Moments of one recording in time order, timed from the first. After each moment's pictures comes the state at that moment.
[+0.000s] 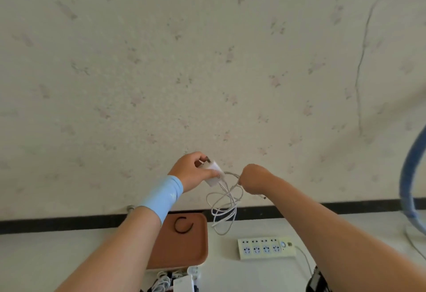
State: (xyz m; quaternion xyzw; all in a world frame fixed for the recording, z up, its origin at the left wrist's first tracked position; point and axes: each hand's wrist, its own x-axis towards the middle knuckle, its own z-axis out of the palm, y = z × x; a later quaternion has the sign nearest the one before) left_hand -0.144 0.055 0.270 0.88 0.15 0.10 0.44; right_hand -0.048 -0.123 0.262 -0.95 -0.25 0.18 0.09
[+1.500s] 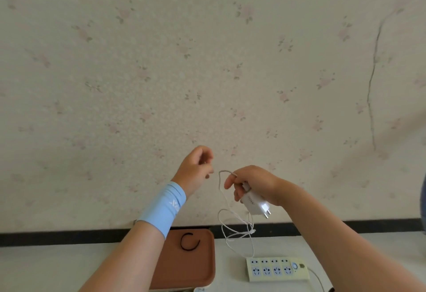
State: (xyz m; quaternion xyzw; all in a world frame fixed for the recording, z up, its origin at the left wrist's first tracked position) left_hand -0.145 0.057 0.312 0.80 0.09 0.19 0.57; right_hand -0.061 -0.120 0.314 -0.77 -0.29 0.32 0.47
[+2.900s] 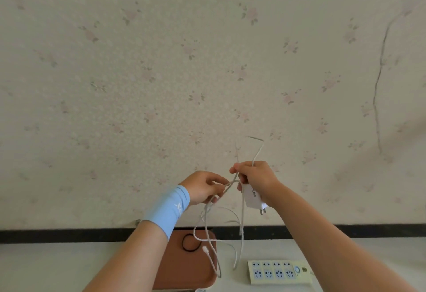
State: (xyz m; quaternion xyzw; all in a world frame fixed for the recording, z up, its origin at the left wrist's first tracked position) left_hand -0.146 0.057 0.296 0.87 0.13 -0.04 0.48; right_hand -0.059 -0.103 0.304 -0.75 -0.15 0.21 0.61
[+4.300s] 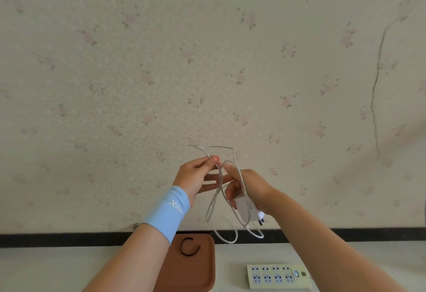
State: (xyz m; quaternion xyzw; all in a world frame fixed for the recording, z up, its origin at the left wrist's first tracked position) left_hand -0.144 0.046 0.312 0.63 0.18 0.16 0.74; right_hand -0.074 -0.102 0.314 -0.73 -0.24 0.31 0.56
